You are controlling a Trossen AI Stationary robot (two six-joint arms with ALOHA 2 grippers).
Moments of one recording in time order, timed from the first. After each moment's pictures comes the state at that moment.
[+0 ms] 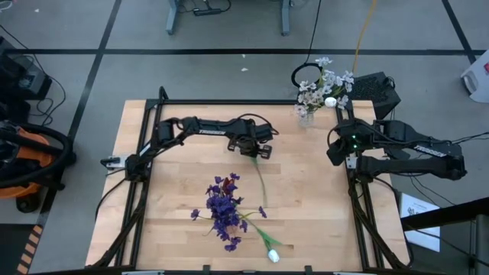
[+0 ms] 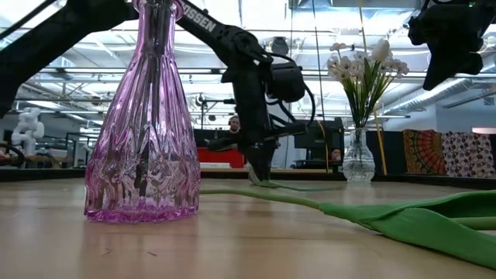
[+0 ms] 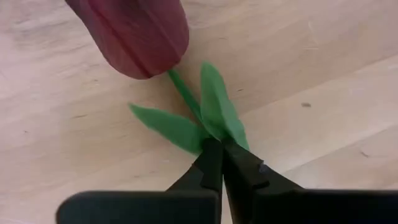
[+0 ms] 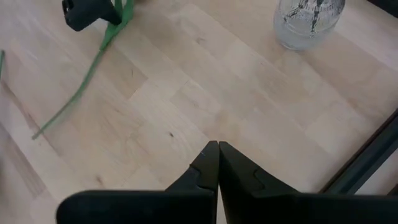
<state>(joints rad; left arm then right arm) 0.23 2.29 1.79 -0.86 0.07 -1.04 -0.25 0.69 0.87 -1.20 0.13 0.57</state>
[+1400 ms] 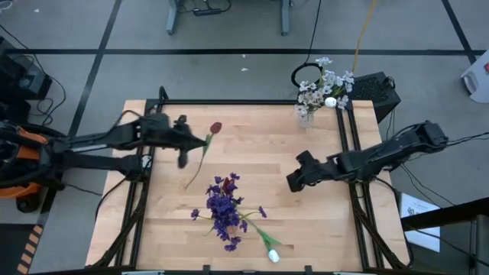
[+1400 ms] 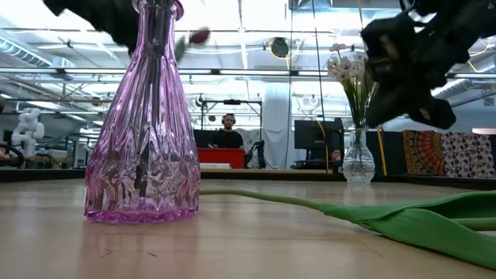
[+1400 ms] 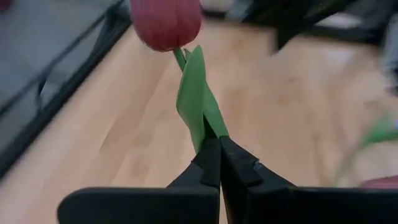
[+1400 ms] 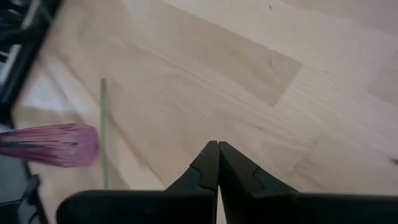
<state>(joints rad) 0.25 0.85 0.73 -0.37 0.12 0.00 0.24 1.13 0.59 -0.30 0.26 1.22</state>
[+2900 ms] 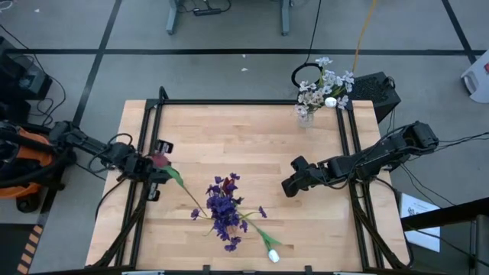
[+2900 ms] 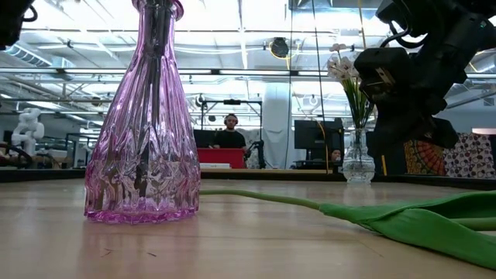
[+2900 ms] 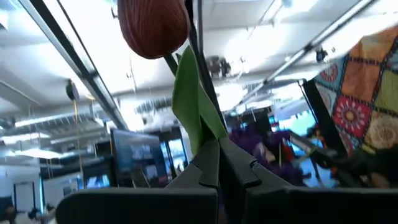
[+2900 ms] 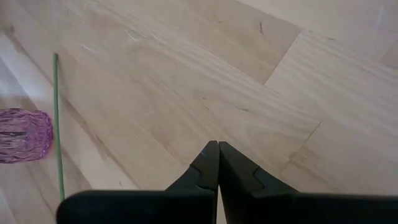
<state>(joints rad) -0.36 0.64 0.22 1.02 0.07 0.30 0.26 1.31 0.59 -0.25 0.24 1.24</state>
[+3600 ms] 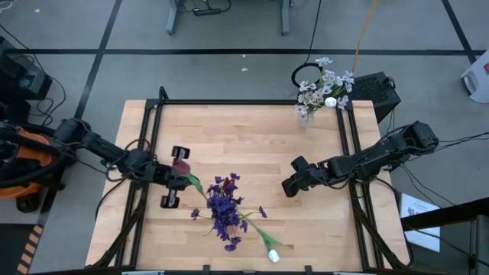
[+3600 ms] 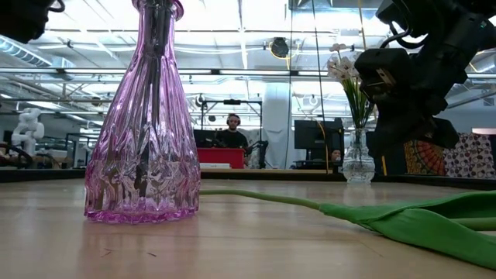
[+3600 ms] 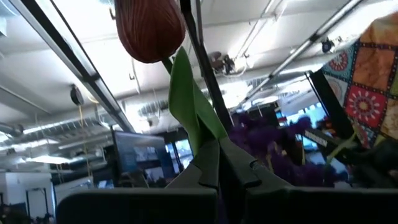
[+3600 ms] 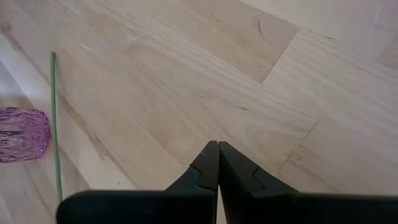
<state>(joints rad) -0.36 1.07 0.34 1.34 0.07 0.35 0.26 1.31 0.59 -0.25 0.24 1.24</state>
